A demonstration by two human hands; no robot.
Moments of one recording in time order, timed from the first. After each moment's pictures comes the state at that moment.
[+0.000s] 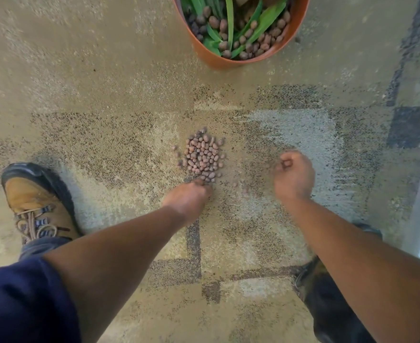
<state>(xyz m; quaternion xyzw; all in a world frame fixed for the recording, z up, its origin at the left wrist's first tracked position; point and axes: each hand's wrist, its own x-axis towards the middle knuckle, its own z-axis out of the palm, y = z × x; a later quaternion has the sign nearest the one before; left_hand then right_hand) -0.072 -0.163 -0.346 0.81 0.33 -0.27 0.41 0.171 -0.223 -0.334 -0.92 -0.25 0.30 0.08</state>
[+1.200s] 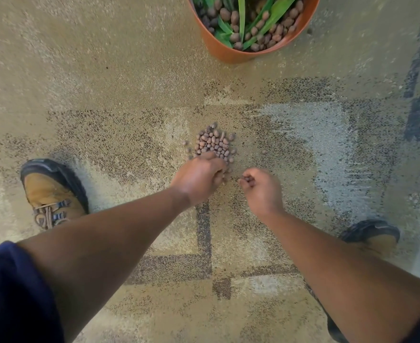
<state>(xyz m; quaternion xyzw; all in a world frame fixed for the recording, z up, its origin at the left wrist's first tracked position) -0.063 -0.123 -0.333 0.81 0.37 -0.11 0.45 0.095 -0.235 -0.336 -0.82 -0.36 0.44 0.05</state>
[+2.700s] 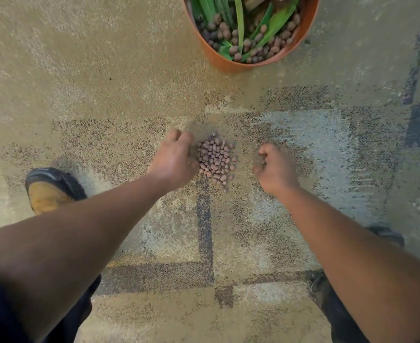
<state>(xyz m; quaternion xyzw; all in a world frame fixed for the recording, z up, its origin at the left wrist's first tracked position) -0.074 -0.064 -0.327 0.74 0.50 -0.18 0.41 0.138 -0.181 -0.335 -0.84 -0.33 0.43 -0.03</state>
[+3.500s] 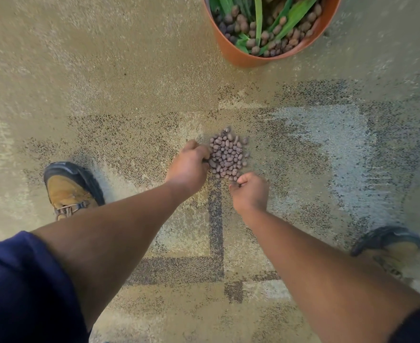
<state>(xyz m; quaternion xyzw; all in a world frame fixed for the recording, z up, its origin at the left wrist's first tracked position) -0.082 -0.094 -0.334 0.71 0.54 -0.15 0.43 0.033 -0.201 -0.342 -0.87 -0.16 0.46 0.06</state>
